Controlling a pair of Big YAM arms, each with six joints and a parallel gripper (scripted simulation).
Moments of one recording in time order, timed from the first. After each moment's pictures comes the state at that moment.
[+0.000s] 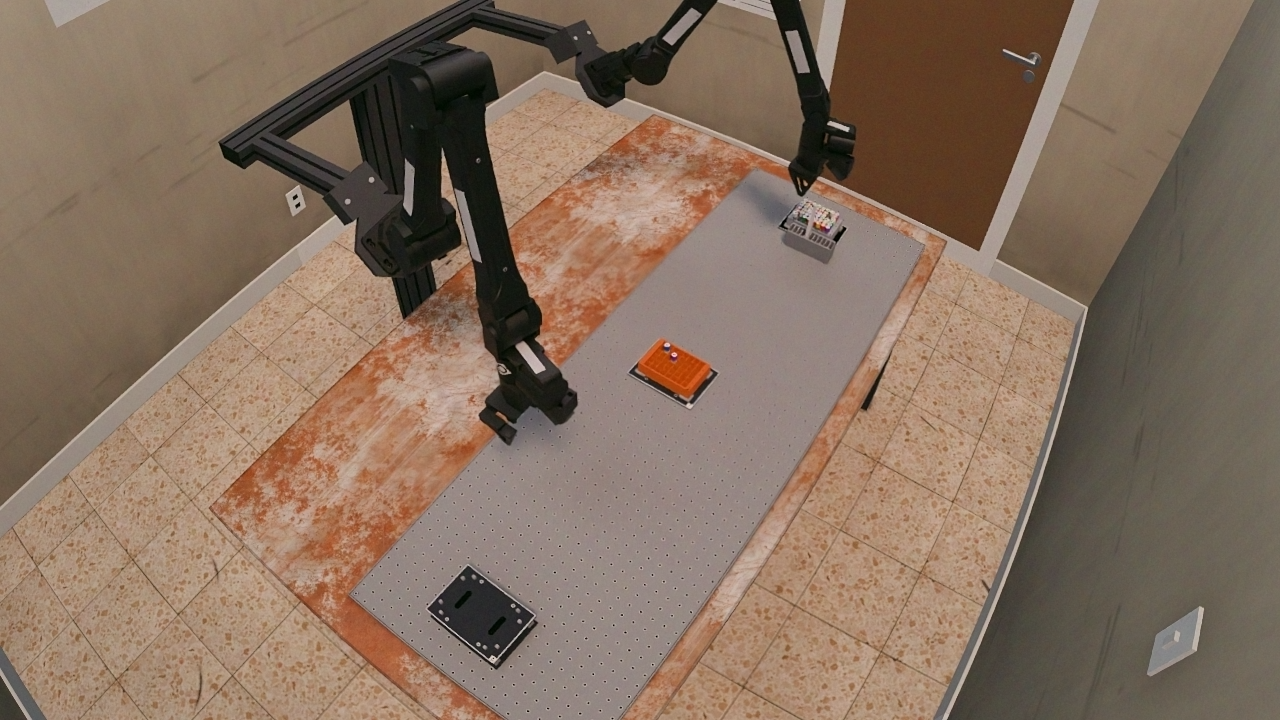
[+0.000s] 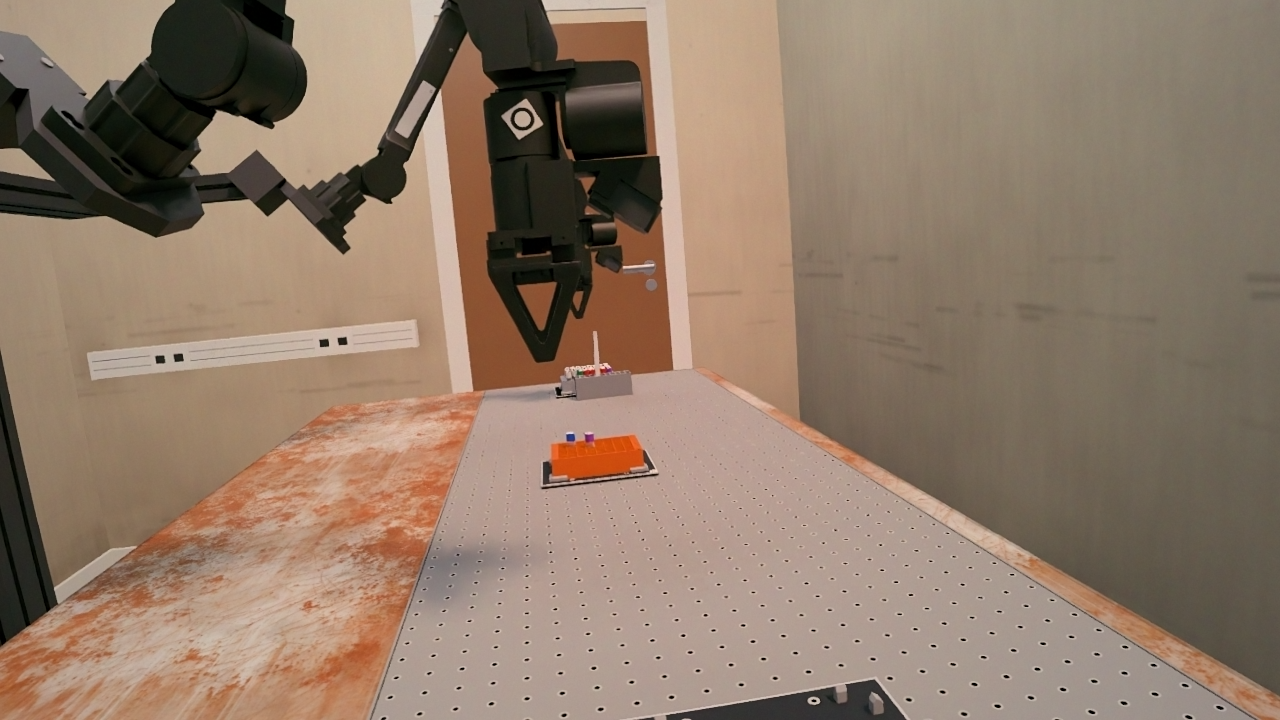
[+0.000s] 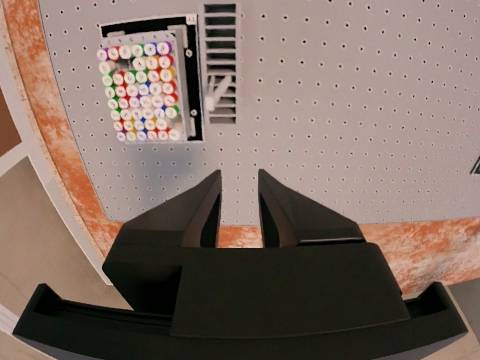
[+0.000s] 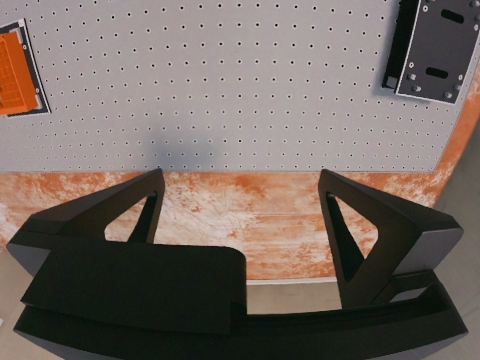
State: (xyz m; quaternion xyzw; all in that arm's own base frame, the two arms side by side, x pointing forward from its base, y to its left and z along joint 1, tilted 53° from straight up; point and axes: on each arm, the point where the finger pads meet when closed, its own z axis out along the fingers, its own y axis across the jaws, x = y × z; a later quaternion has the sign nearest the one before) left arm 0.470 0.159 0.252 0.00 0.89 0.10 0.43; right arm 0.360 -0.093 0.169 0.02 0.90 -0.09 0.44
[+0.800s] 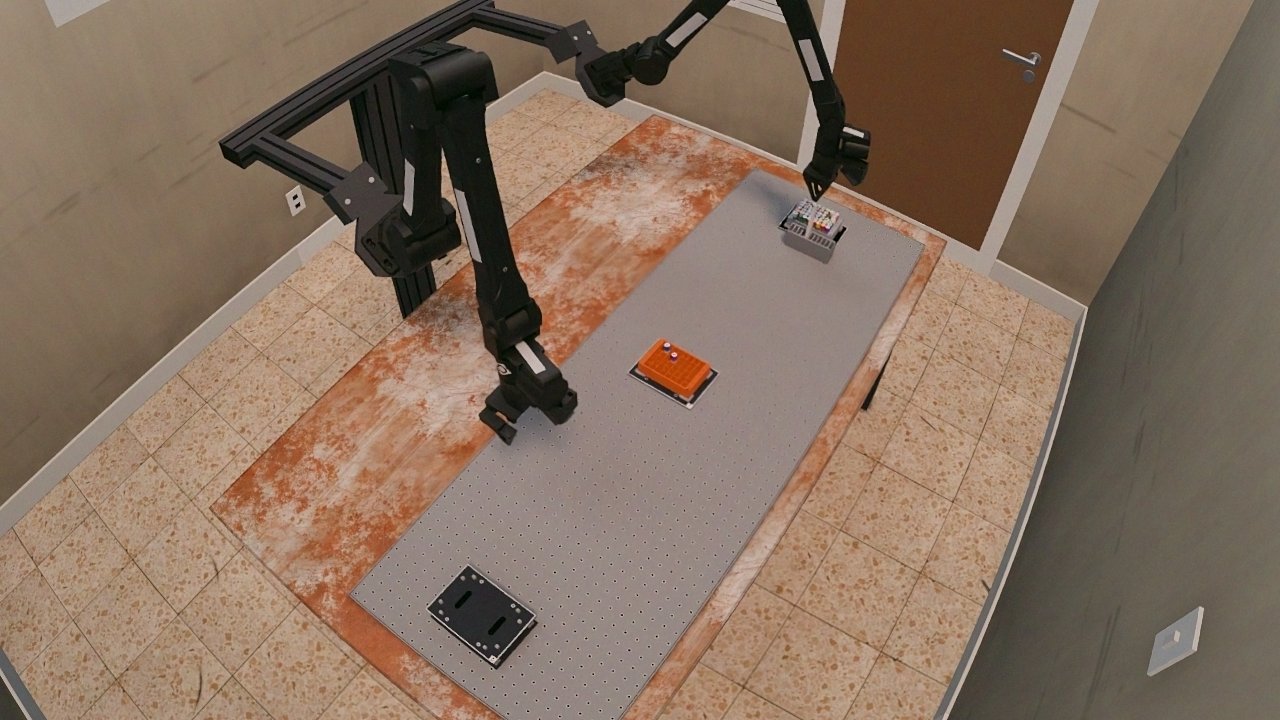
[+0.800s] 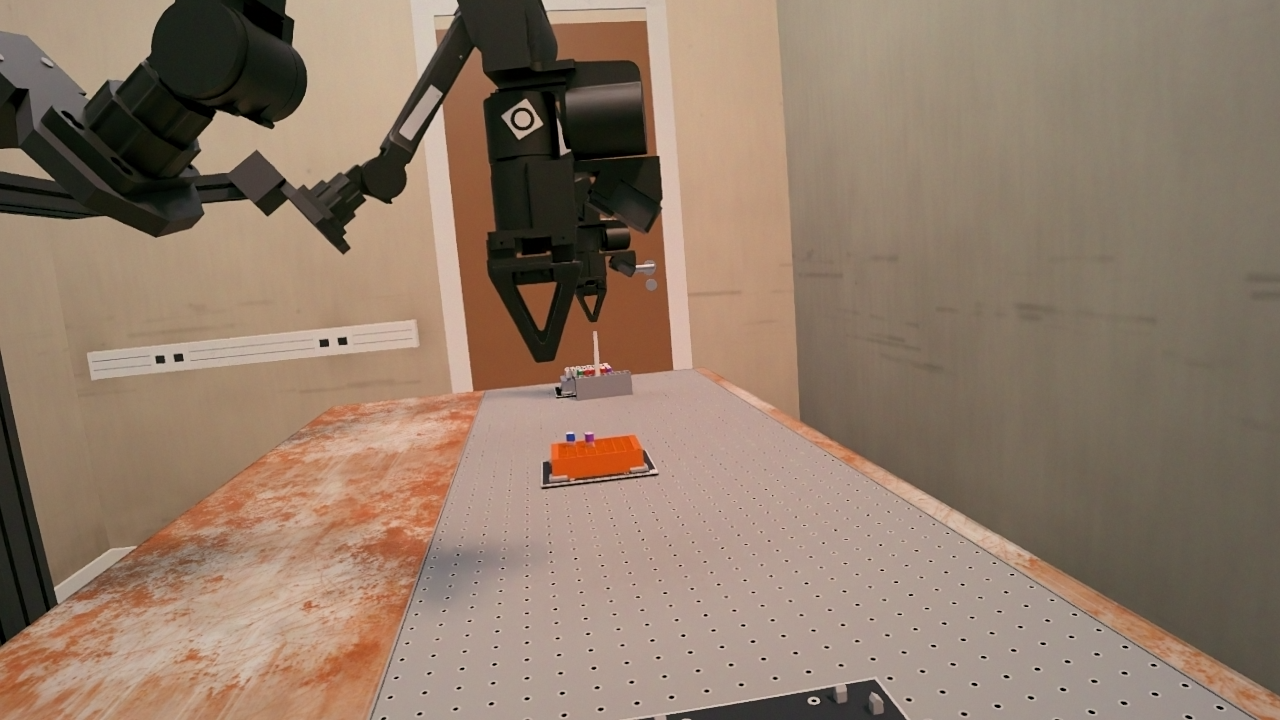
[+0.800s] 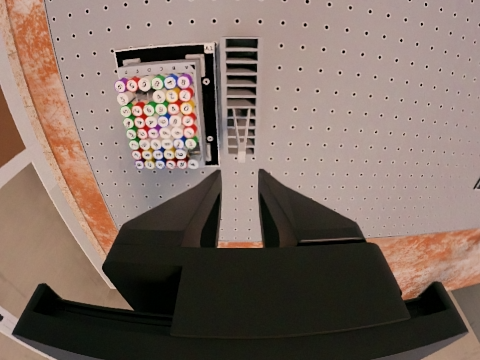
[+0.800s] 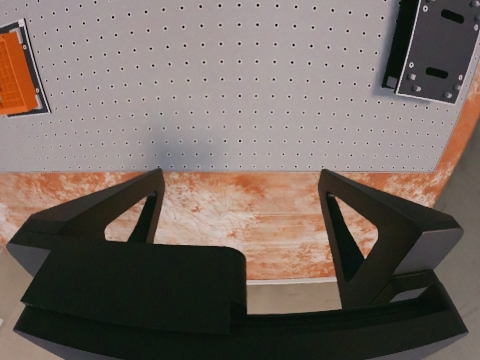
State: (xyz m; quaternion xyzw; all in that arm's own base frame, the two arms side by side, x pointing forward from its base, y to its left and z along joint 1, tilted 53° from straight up) left arm 0.497 0.177 0.272 0.00 0.89 0.10 0.44; right arm 0.360 -0.093 0.169 0.02 0.90 -0.09 0.44
